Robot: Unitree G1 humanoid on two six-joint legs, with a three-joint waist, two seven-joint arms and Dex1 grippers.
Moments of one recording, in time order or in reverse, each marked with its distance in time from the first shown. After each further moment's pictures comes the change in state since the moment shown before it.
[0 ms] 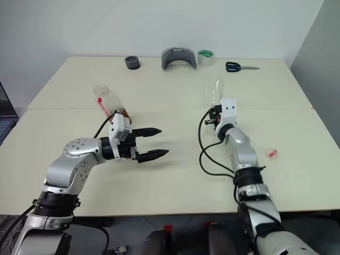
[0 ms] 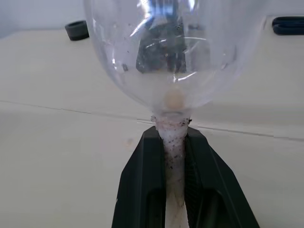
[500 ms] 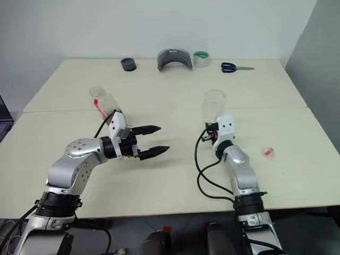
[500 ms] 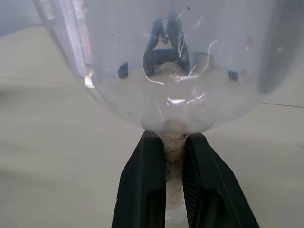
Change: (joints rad) left arm 0.018 -0.013 0.038 -0.028 0.007 0.001 0.111; right arm 0.145 0.032 0.093 -0.134 -0.034 -0.069 0.017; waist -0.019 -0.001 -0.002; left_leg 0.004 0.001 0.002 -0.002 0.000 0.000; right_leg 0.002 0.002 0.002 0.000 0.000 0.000
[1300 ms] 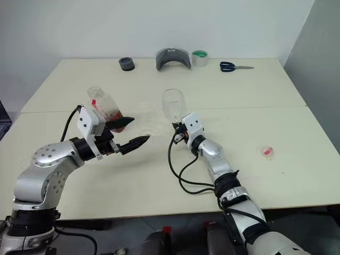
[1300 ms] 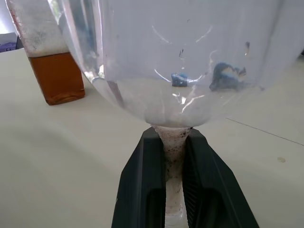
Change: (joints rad) left arm 0.126 0.076 0.158 -0.212 -0.046 0.108 0.177; right arm -0.255 0.082 0.101 0.531 -0.051 -0.378 0.167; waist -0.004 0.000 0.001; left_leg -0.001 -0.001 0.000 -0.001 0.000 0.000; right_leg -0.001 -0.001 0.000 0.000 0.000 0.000
